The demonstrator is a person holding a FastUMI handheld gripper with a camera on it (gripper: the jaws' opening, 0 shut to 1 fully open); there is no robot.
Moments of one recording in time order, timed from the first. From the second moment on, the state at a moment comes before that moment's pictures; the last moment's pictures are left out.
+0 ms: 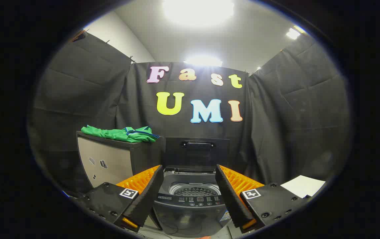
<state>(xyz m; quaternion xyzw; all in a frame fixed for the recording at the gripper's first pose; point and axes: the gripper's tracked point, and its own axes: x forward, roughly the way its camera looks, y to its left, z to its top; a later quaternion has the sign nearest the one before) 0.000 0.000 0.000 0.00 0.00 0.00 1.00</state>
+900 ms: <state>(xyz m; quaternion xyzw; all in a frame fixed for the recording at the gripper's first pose) 0.008 -0.003 0.006 -0.01 0.00 0.00 1.00</state>
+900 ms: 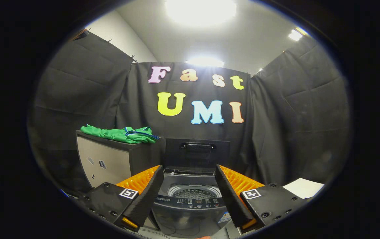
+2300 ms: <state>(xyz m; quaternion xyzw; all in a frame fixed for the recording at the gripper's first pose) 0.087 0.061 0.154 0.00 -0.02 0.10 1.00</state>
